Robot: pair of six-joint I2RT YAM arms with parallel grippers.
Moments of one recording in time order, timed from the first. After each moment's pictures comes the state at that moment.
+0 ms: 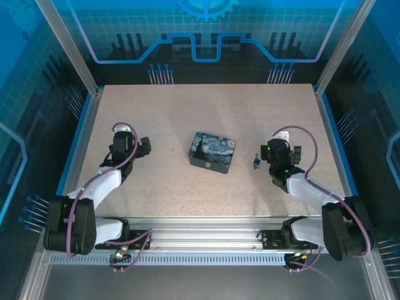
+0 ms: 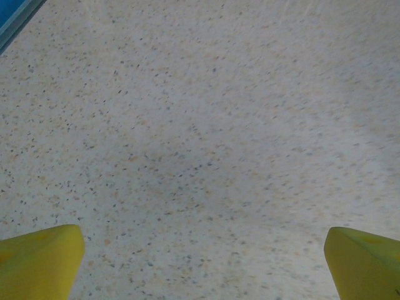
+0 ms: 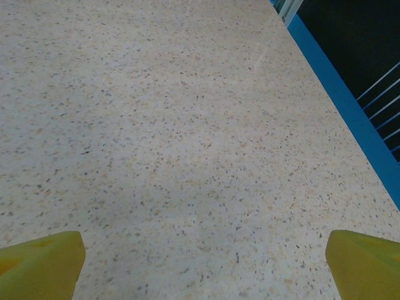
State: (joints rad) left arm -0.05 1.27 0.55 0.08 -0.23 -0.27; right arm 0.25 1.22 0.46 0.14 0.59 0.07
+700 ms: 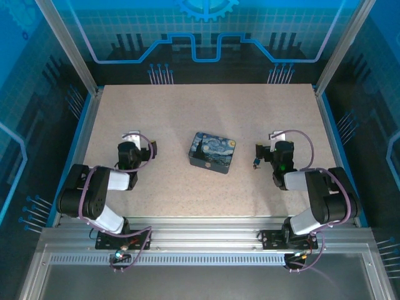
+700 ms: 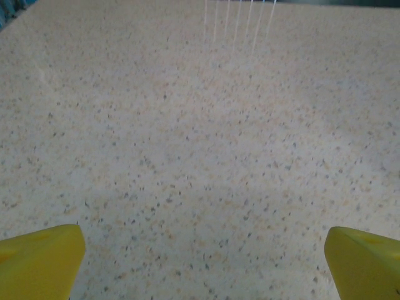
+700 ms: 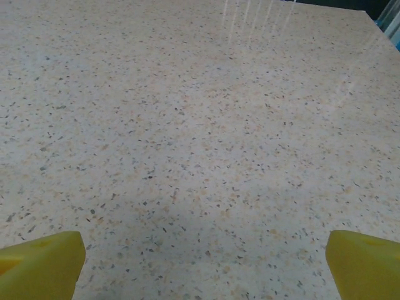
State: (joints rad) left arm -0.05 1.56 0.37 0.78 -0.12 -0.11; right arm 0.12 1.51 0.39 0.66 0.20 -0.04
